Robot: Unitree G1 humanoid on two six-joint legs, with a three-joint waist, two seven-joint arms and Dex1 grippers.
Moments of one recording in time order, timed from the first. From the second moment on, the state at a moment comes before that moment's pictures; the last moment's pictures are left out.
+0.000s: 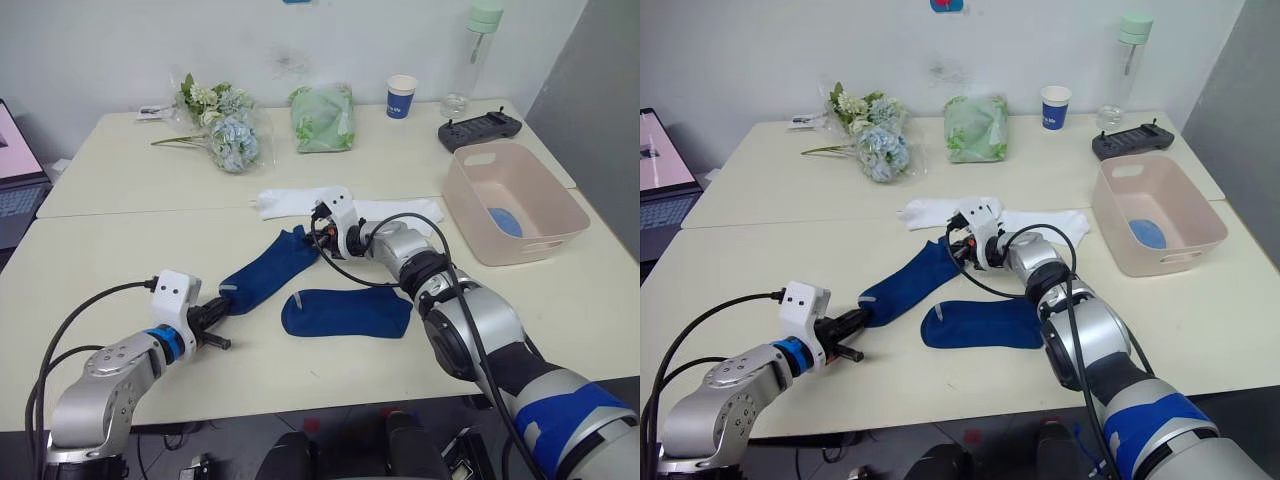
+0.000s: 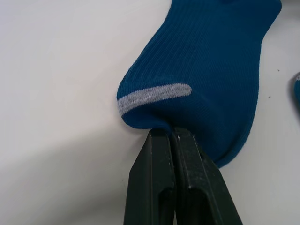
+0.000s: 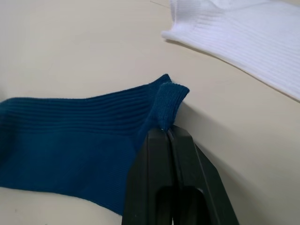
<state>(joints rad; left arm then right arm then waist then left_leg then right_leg) 0.04 0.56 0.26 -0.31 -0.43 0.74 -0.53 -1.24 0.04 0.05 1.29 0.06 0.24 0.71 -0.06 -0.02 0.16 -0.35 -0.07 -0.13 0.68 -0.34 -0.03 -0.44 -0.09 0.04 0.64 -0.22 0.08</state>
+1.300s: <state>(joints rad) -0.09 0.59 0.07 -0.43 -0.60 0.84 -0.60 -0.17 -0.07 -0.38 -0.76 0.59 1.49 0.36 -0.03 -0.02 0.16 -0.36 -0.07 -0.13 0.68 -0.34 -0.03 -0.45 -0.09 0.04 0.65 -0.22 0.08</state>
